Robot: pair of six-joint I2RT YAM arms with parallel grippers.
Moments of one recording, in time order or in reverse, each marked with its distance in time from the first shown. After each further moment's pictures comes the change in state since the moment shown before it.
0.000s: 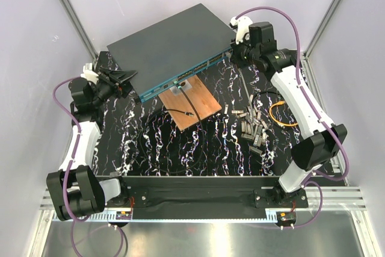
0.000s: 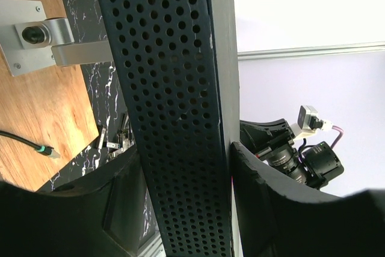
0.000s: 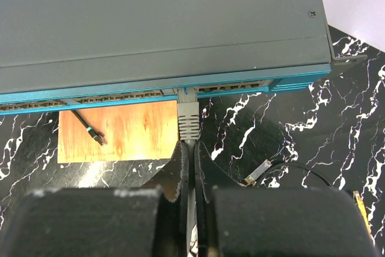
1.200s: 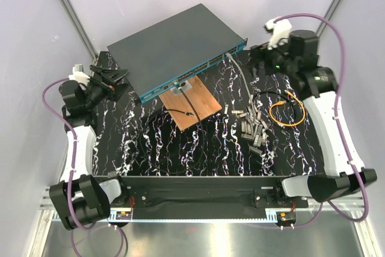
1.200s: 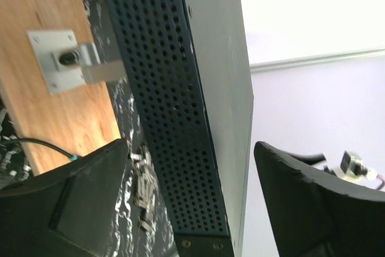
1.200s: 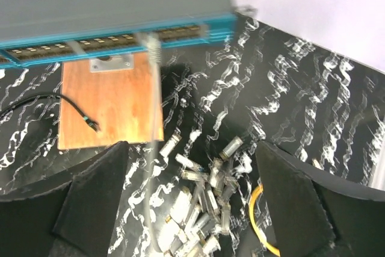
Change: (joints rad) left arm 0.090 -0.079 0.015 -0.113 0.004 0.126; right arm -0.136 -0.322 -0.150 -0.046 -0.079 -0.037
